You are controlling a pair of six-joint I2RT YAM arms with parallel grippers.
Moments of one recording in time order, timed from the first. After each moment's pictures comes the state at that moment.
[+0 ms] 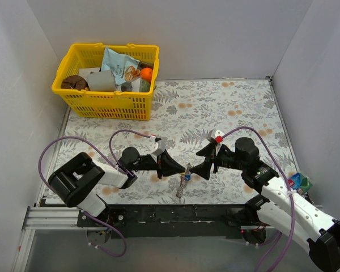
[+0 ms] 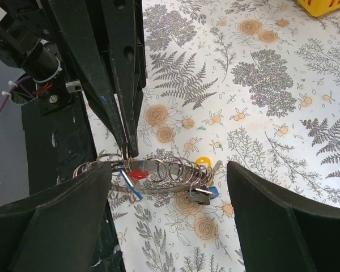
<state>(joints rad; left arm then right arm) -0.75 1.52 0.33 1.36 0.86 -0.41 0.61 0.76 0.46 0.01 -0.66 0.06</state>
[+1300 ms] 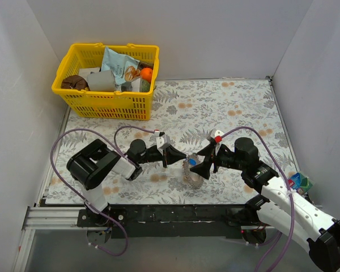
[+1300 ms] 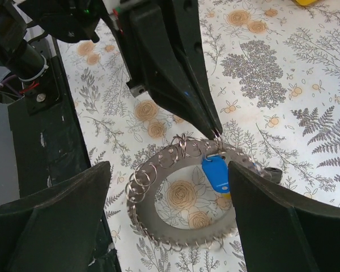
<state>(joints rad) -0.69 1.72 0.44 1.36 0.75 -0.15 0.61 0.76 0.46 -0.01 -0.62 0.04</state>
